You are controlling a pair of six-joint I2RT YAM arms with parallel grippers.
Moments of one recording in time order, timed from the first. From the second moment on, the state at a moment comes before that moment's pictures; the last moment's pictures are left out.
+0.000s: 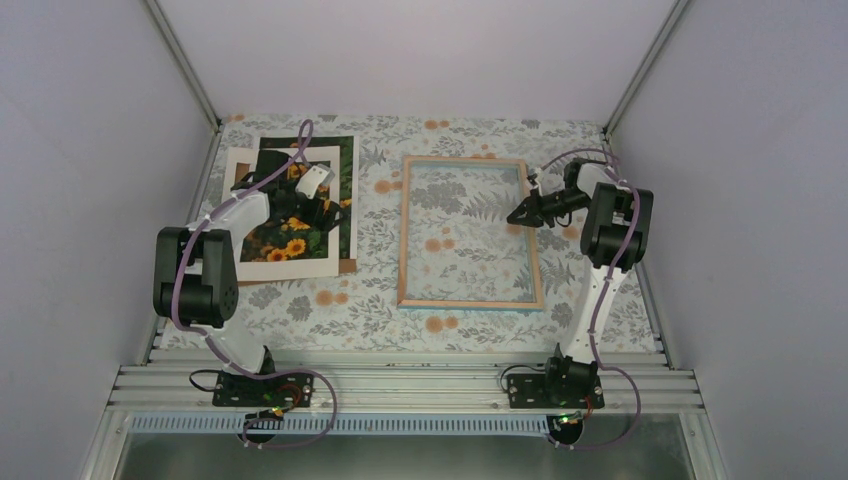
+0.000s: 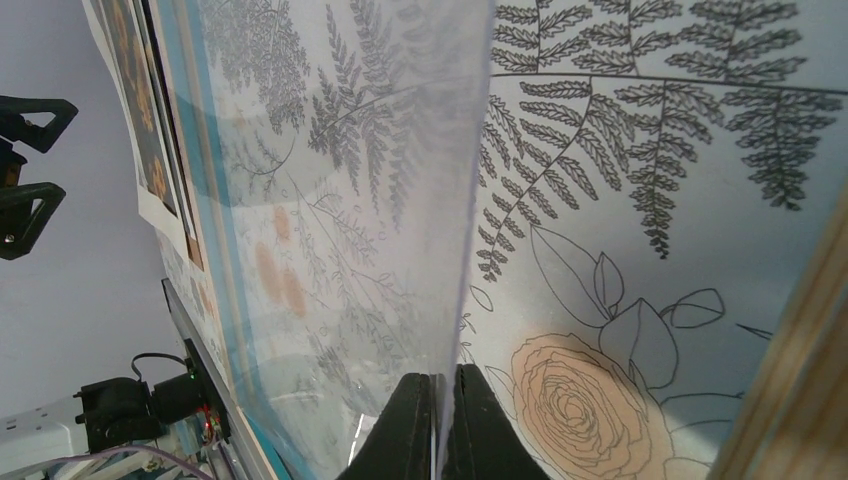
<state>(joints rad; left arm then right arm) -0.05 1.70 1.10 -0.43 0.55 0.33 -0.18 2.28 1.65 -1.10 -0.88 -0.30</state>
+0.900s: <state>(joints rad) -0.05 1.72 1.10 -0.43 0.55 0.32 -0.20 2.28 1.64 -1.10 -0.88 -0.33</state>
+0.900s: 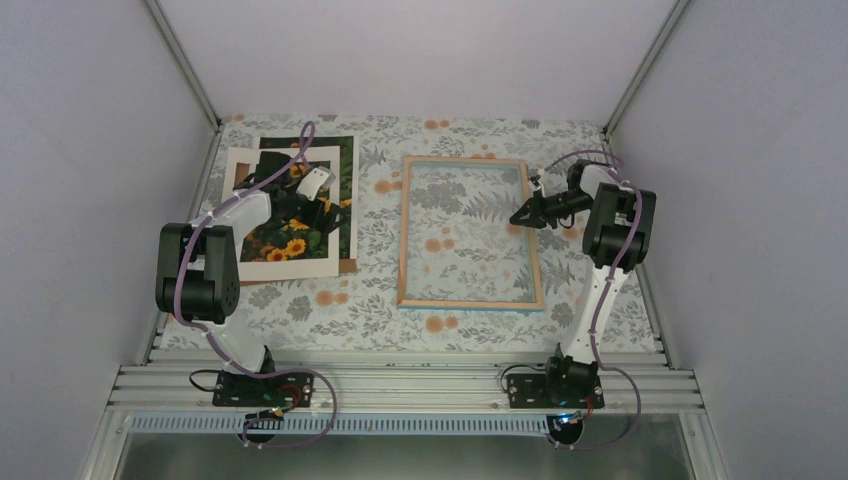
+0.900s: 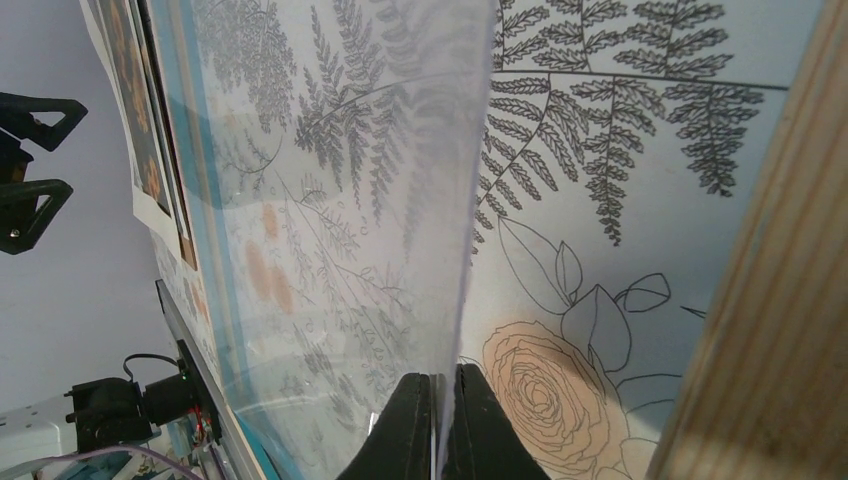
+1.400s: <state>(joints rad) -0.05 1.73 1.10 -0.44 0.55 0.32 -0.21 2.28 1.64 -1.09 -0.87 -0.33</state>
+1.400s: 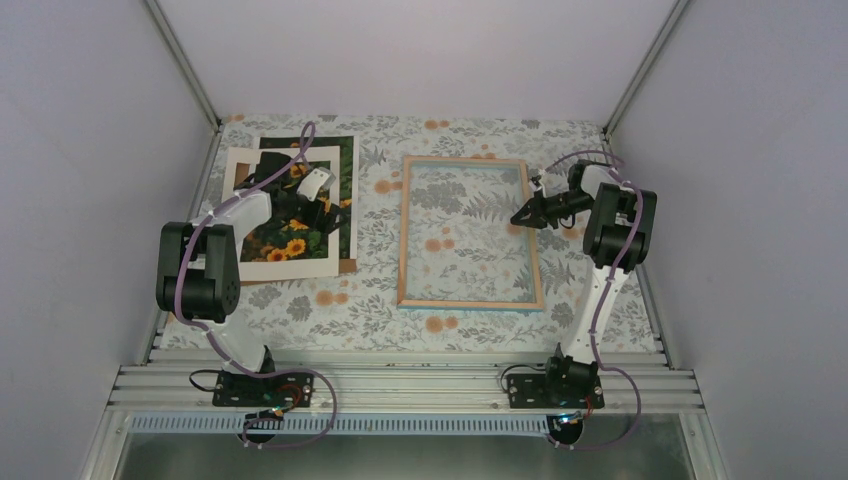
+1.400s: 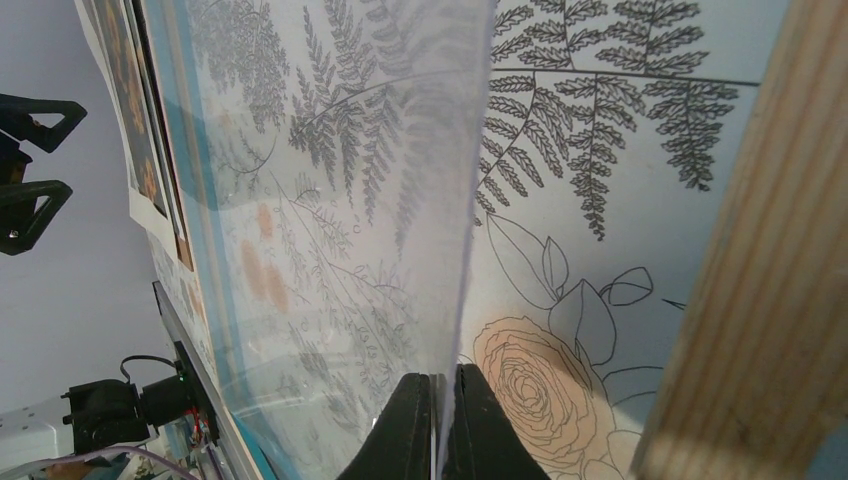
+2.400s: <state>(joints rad) -0.05 1.73 1.10 -0.44 0.55 0.32 -0.21 2.27 1.62 -1.08 -0.87 -0.33</state>
